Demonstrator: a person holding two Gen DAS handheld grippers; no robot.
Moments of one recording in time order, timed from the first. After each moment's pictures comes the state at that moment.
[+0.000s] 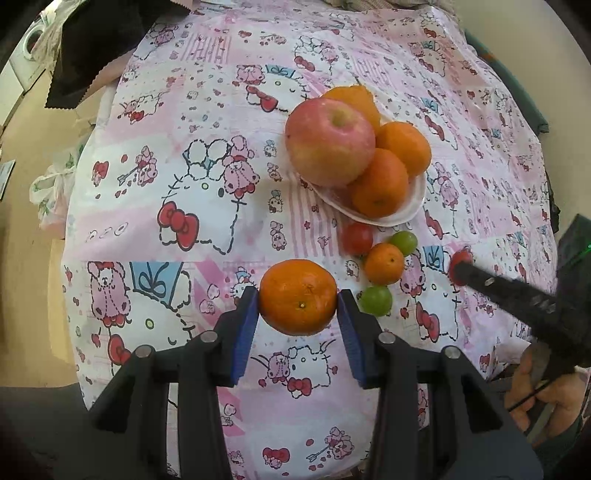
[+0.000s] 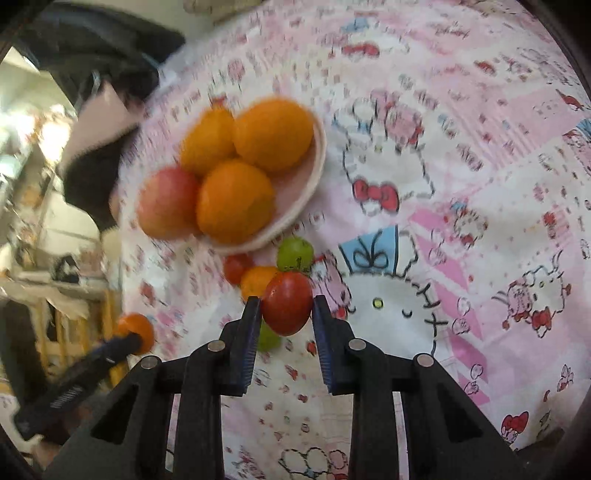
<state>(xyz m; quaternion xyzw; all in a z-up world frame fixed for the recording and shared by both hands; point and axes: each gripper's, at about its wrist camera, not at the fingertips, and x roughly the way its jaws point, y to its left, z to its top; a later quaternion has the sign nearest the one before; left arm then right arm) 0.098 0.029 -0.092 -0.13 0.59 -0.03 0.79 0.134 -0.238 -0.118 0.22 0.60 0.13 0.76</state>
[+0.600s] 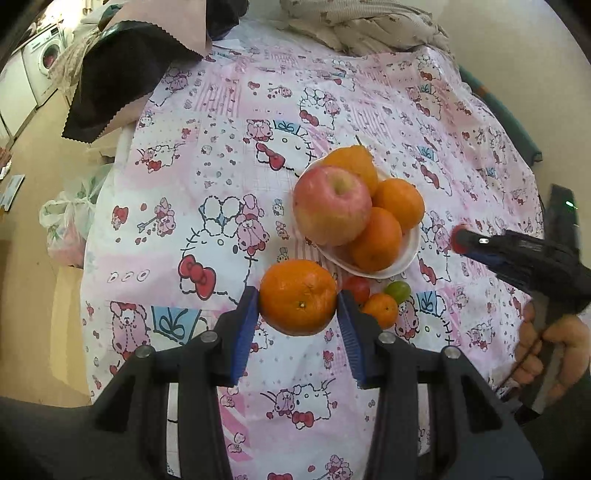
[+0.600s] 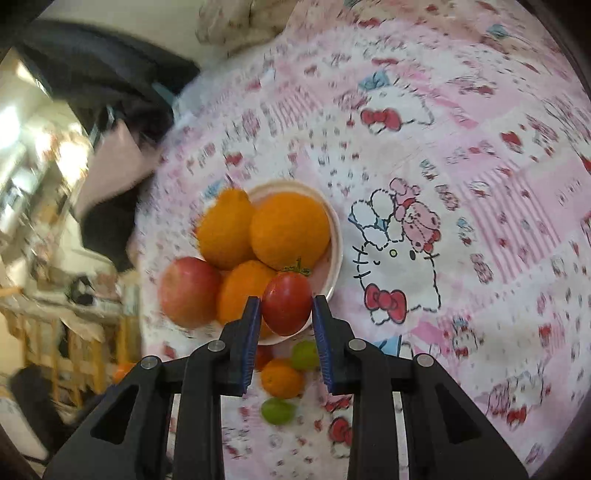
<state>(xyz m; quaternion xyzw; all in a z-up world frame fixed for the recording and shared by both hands) 0.105 0.044 -0.064 -0.14 0.53 -0.01 0.84 0.213 -0.246 -0.105 0.21 0.57 0.15 0.78</state>
